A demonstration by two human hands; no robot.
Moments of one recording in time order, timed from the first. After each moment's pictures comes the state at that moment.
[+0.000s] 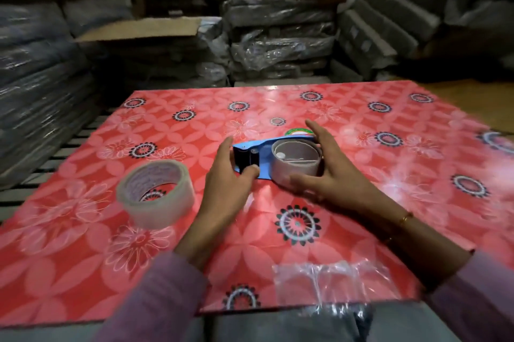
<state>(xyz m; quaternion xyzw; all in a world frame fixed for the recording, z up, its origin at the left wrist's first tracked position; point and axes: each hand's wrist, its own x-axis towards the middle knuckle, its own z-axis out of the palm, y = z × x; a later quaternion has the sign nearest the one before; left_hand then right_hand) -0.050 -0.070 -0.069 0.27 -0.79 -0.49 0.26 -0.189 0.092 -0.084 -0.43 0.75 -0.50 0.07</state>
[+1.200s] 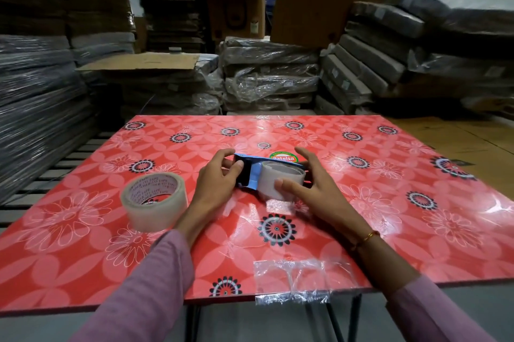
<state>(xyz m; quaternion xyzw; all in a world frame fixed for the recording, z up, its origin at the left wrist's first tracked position) -0.070 -0.093 -0.072 0.18 -0.80 -0.48 0.33 -0.163 0.113 -0.073 -0.37 0.72 -0.58 0.08</state>
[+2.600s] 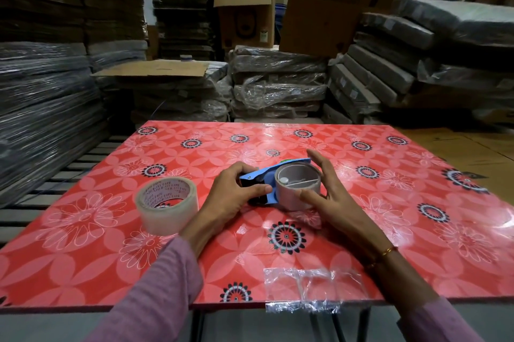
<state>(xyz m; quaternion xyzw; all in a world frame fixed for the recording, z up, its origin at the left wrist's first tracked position) -0.053 -0.084 -0.065 0.12 -0.77 -0.57 0.26 -0.152 0.124 -0.056 -0.41 0.73 -0.54 0.08</state>
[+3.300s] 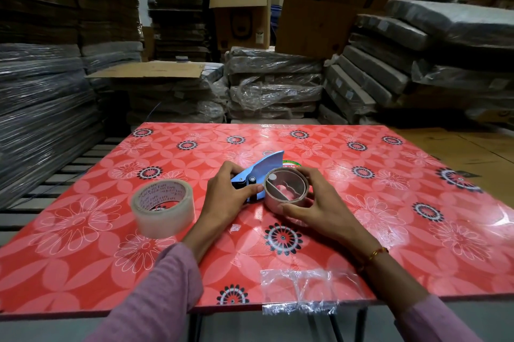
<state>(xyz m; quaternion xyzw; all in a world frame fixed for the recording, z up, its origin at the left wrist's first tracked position) -0.054 -0.078 -0.066 0.18 -0.81 -0.45 0.33 -0.153 0.112 -0.065 -0.44 0.75 -0.50 0.01</state>
